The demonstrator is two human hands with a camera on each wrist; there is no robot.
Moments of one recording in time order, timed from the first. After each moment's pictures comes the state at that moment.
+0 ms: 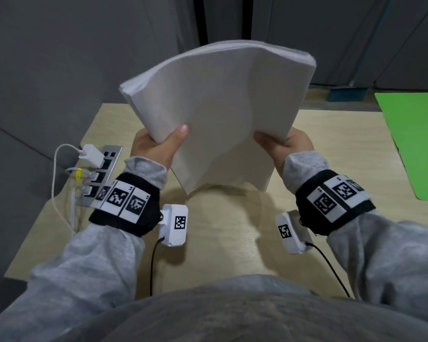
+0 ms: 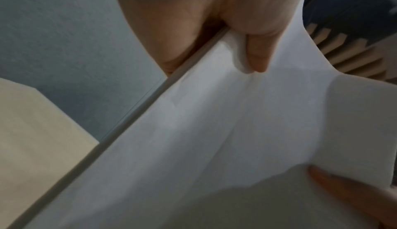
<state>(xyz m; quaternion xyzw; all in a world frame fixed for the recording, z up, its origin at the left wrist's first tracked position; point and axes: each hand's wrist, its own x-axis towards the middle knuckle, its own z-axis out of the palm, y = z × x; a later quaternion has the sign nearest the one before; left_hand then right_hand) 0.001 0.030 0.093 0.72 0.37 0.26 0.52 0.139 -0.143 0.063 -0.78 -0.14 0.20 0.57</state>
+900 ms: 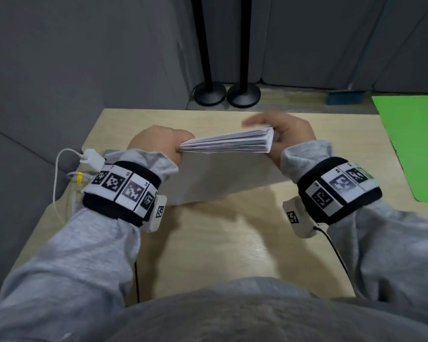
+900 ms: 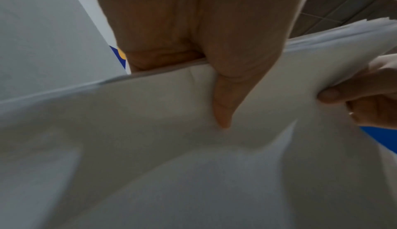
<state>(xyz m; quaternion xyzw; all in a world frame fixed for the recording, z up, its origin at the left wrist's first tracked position) 0.020 0.058 0.104 0.98 0.19 -0.04 0.02 0.148 -0.143 0.078 -0.79 -0.33 0.05 0.51</state>
